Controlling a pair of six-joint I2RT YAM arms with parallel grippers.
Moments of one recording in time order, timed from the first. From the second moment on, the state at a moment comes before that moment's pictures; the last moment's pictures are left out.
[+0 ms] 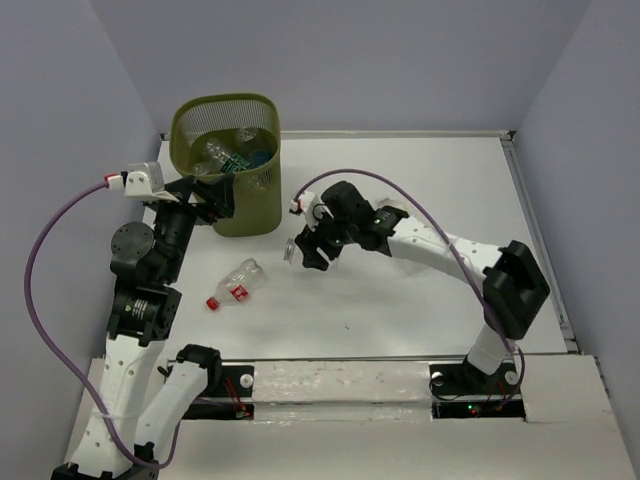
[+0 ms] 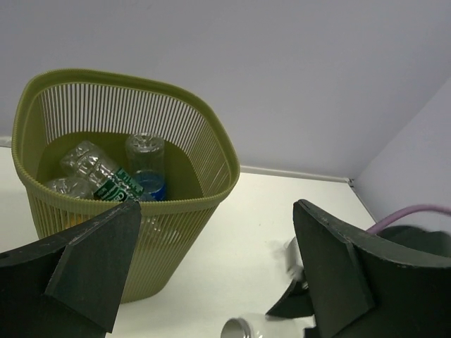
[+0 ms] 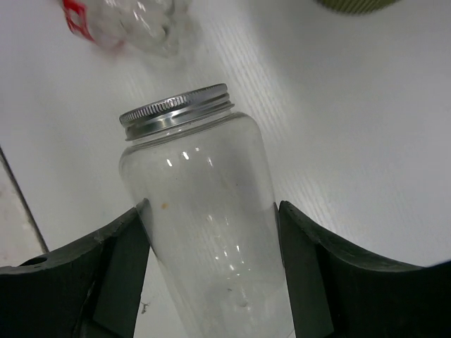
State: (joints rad) left arm -0.23 0.66 0.95 -0.13 -0.03 -0.37; right arm 0.85 1.75 1.35 -0.41 -0.29 -0.16
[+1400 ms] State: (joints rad) left arm -0.24 0.51 0.92 -0.10 -0.18 -0.35; right arm 0.87 1.70 1.58 0.15 -0.44 0.01
